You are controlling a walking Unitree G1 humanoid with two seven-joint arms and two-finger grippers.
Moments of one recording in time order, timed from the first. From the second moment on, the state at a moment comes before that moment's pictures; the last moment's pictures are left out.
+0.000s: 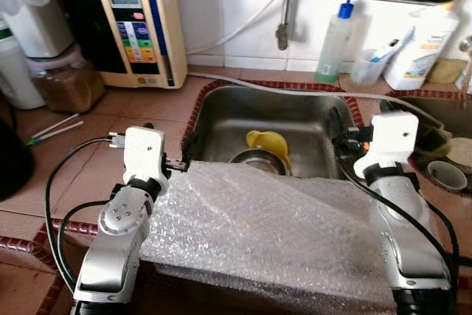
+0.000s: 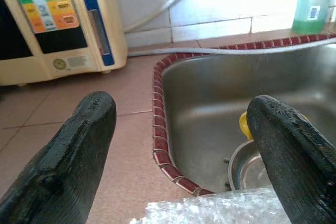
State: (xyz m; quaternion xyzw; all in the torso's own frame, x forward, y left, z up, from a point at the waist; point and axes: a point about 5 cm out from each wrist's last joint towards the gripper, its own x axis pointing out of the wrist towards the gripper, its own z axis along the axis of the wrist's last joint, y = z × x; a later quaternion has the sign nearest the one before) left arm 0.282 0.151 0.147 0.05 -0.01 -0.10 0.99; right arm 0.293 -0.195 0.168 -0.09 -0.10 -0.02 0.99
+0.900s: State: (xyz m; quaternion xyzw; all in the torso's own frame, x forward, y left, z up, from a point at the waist) left arm 0.284 0.151 0.146 0.05 0.00 -0.10 0.99; right arm 0.290 -0.192 0.166 -0.09 -0.10 -0.02 0.99
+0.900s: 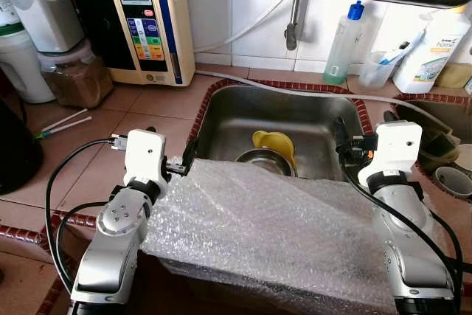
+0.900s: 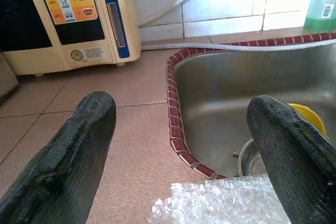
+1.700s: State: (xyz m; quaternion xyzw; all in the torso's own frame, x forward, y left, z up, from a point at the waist) left arm 0.287 0.148 0.148 0.04 0.00 -0.10 0.99; right arm 0.293 -0.193 0.170 -0.08 -0.10 -0.02 0.99
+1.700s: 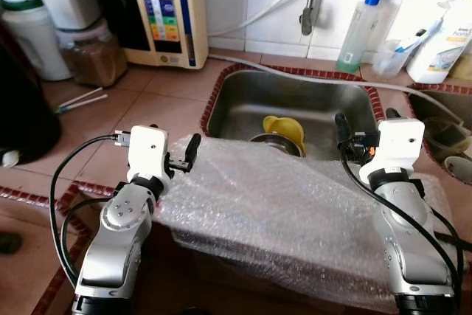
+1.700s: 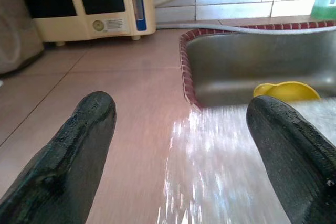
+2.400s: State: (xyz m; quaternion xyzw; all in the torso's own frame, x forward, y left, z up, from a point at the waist) left arm 0.288 0.143 0.146 0.03 0.01 -0.10 0.99; right arm 0.293 -0.200 0.166 -0.09 -0.09 -0.03 0.99
